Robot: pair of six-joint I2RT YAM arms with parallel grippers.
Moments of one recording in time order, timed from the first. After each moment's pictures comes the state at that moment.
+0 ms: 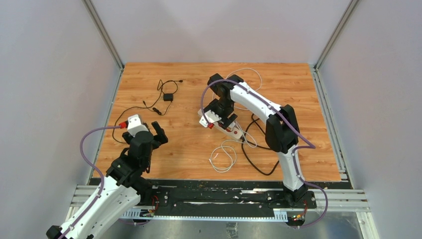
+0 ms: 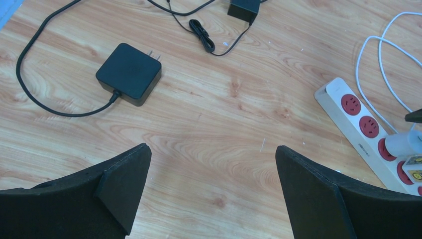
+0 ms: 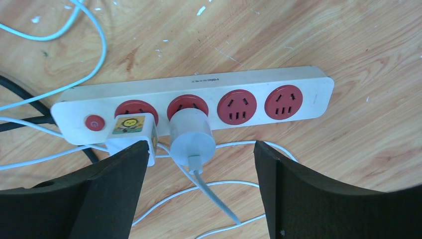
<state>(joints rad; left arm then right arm) -0.56 0.47 0.48 -0.50 -0.68 -0.58 0.68 2.13 1.95 -1.26 -0.30 -1.82</state>
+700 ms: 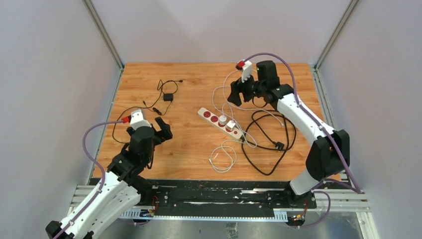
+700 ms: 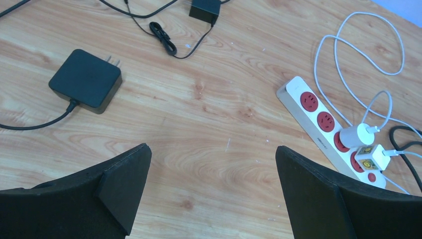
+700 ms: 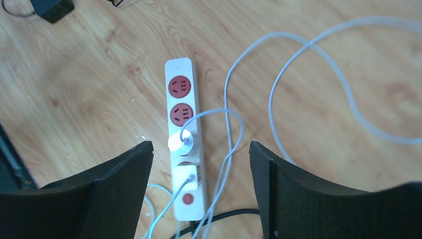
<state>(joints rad) -0.56 0.53 0.53 -0.44 -0.58 -0.61 0.45 1.56 1.41 -0.41 -0.46 -0.27</state>
